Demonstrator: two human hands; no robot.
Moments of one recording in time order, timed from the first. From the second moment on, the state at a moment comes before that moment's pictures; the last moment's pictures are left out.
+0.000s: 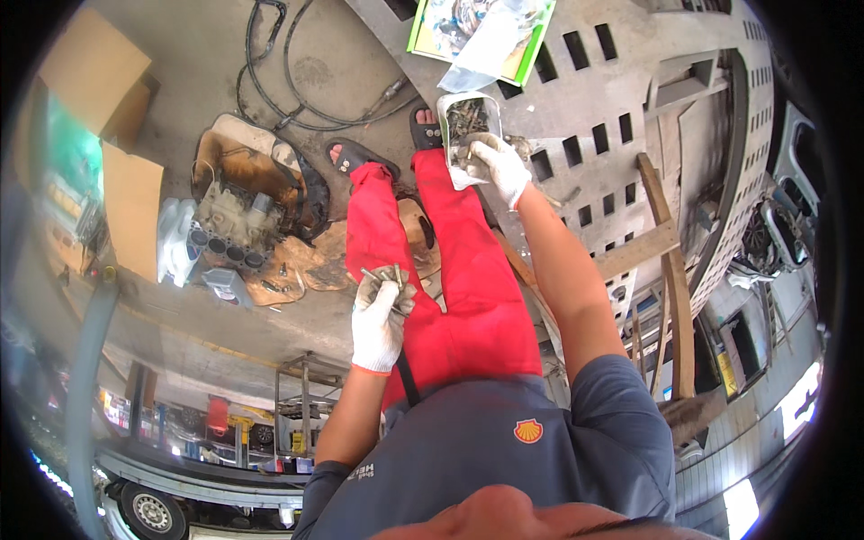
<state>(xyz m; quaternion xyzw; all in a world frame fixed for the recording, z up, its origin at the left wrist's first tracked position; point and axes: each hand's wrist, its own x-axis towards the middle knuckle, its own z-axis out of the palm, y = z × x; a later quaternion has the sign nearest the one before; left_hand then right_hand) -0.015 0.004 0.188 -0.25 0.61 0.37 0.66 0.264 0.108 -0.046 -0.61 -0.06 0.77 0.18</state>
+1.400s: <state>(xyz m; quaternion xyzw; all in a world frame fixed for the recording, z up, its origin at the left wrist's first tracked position) -0.163 -0.128 0.524 -0.20 0.36 0.80 0.43 -0.120 0.070 0.477 -0.21 -0.25 0.93 -0.18</state>
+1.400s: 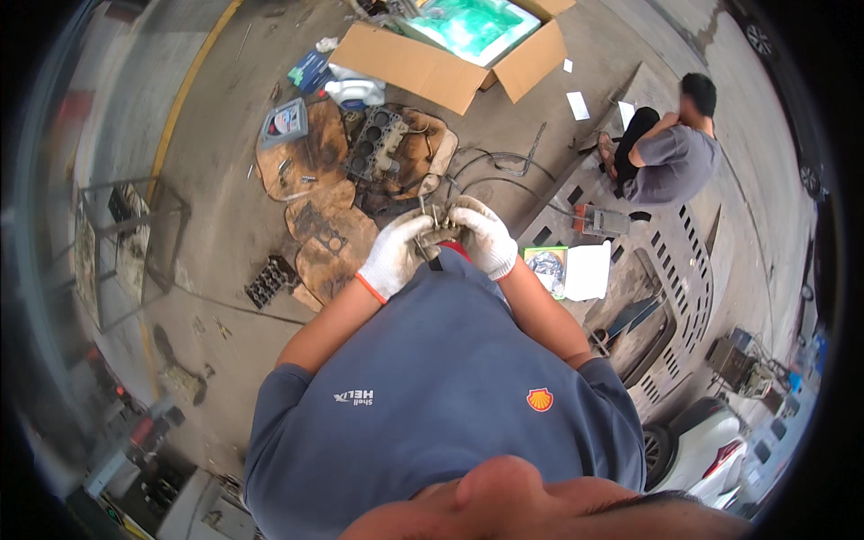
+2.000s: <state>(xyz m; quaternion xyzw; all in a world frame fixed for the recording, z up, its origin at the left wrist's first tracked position) -0.121 -0.119 0.525 -0.21 0.35 0.80 0.43 -0.104 0.090 0.522 -0.13 -0.45 0.85 -0.25</state>
